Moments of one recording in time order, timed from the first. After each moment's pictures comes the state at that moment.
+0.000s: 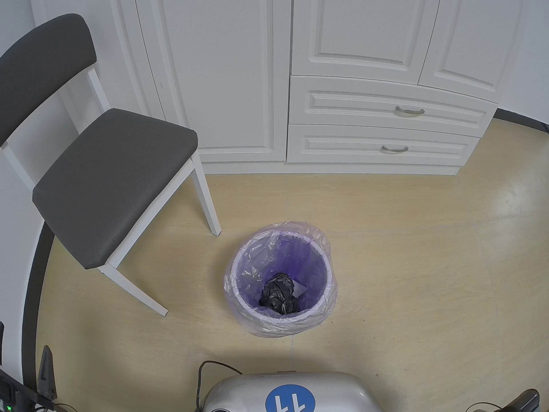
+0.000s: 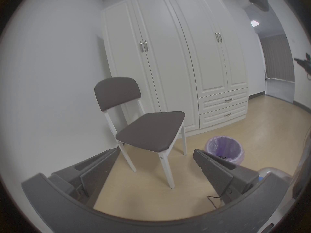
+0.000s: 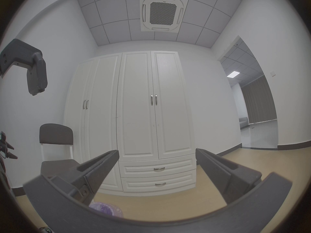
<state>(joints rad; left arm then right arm) 0.00 0.02 -0.02 -0.13 0.10 0.23 0.00 0.02 -0.02 -0.66 -0.10 0.04</state>
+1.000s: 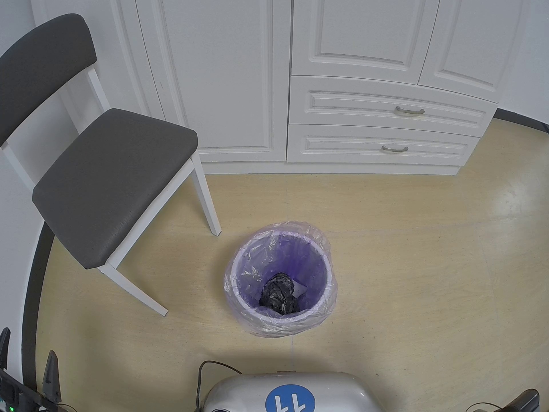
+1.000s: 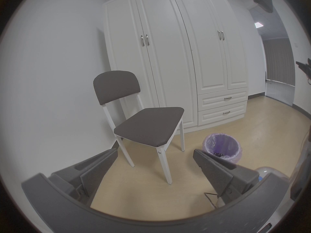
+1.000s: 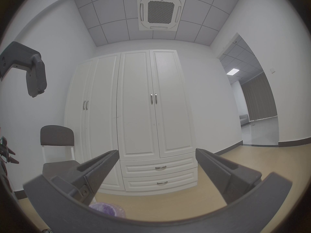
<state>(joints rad) 0.00 0.02 -0.02 -0.07 0.09 0.18 0.00 0.02 -0.02 -0.65 -0.10 0.06</state>
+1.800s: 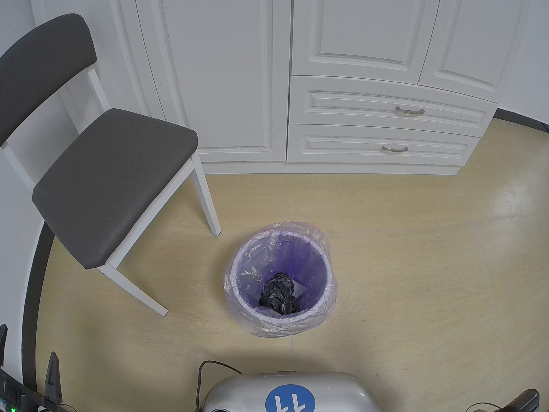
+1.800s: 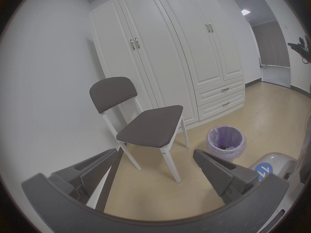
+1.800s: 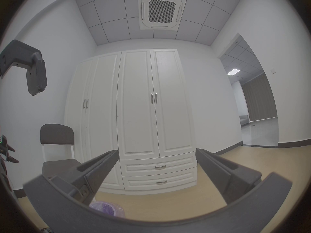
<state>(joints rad) 0.00 0.02 -0.02 -0.08 0.09 0.32 0.00 0.02 -0.02 -0.64 -0.10 0.05</state>
